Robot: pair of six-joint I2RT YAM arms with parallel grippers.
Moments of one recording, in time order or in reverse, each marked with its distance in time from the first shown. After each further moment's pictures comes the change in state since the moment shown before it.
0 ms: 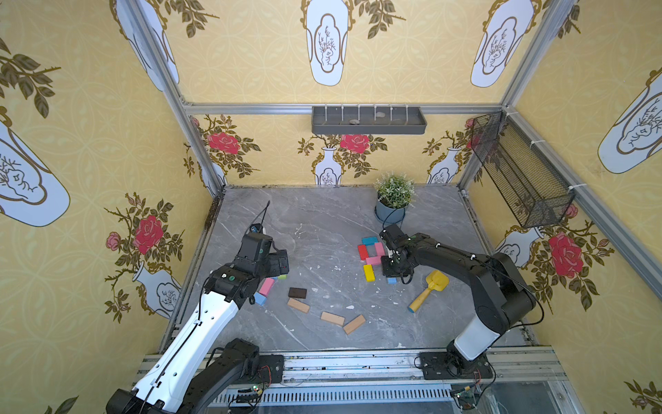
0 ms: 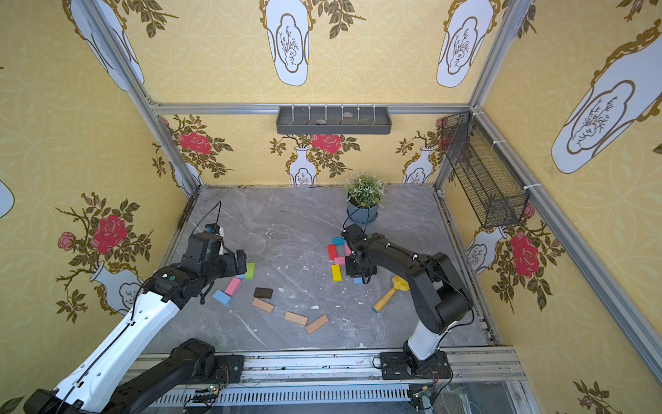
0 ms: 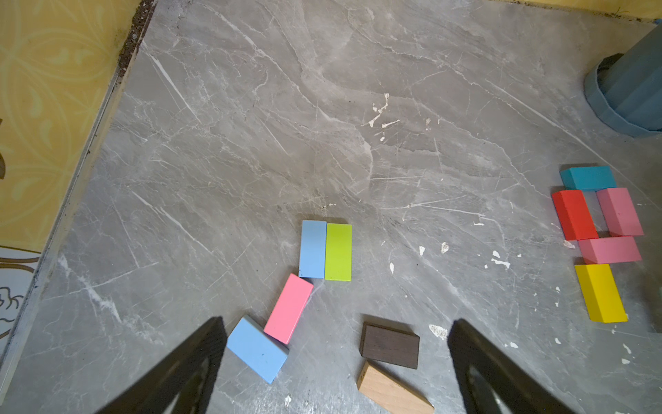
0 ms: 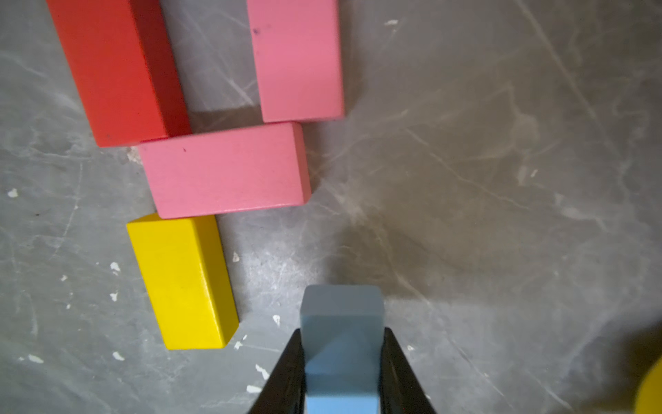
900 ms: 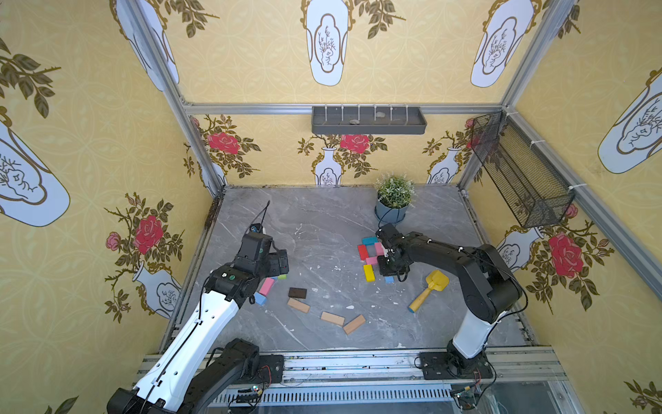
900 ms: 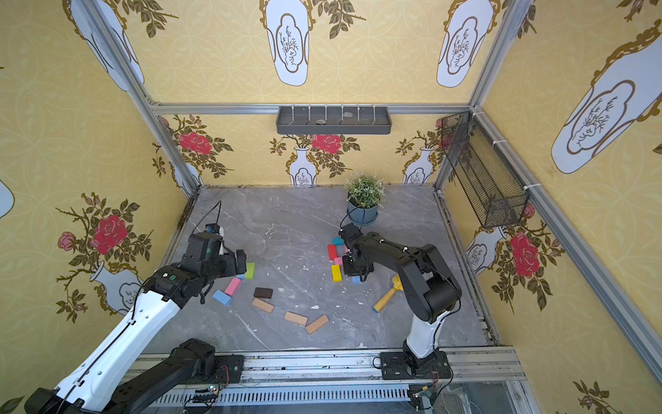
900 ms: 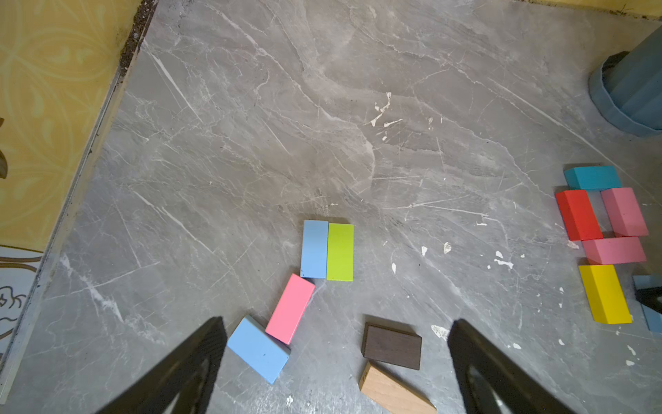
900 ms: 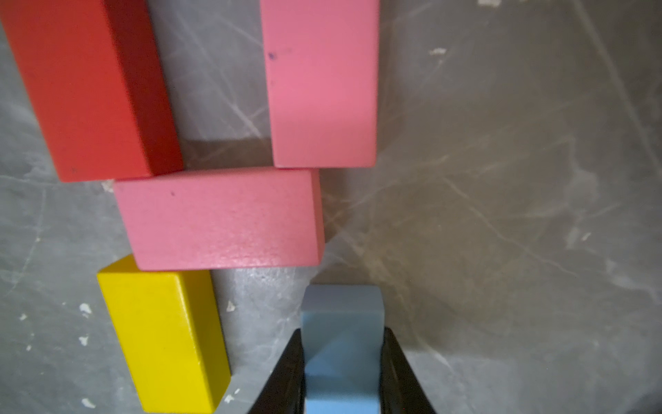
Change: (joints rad) left arm 0.005 0.005 0.000 0.000 0.000 0.004; right arm -0.001 0.095 0.039 0.045 0.001 -0.055
